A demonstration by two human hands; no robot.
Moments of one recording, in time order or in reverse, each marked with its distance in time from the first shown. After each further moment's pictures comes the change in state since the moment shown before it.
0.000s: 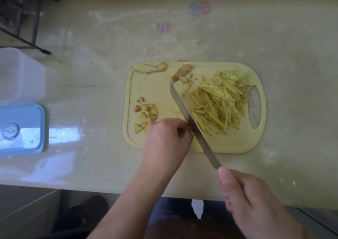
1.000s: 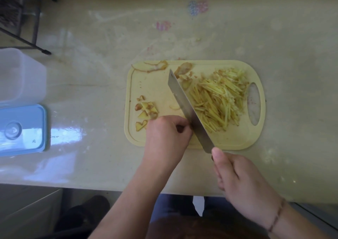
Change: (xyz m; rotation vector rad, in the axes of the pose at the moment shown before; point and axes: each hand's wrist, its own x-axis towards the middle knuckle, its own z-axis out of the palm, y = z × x) left_hand 0.001 0.003 -0.003 -0.068 -0.030 -0.112; right_hand 0.024 -0.004 0.007 0.100 -0.044 0.004
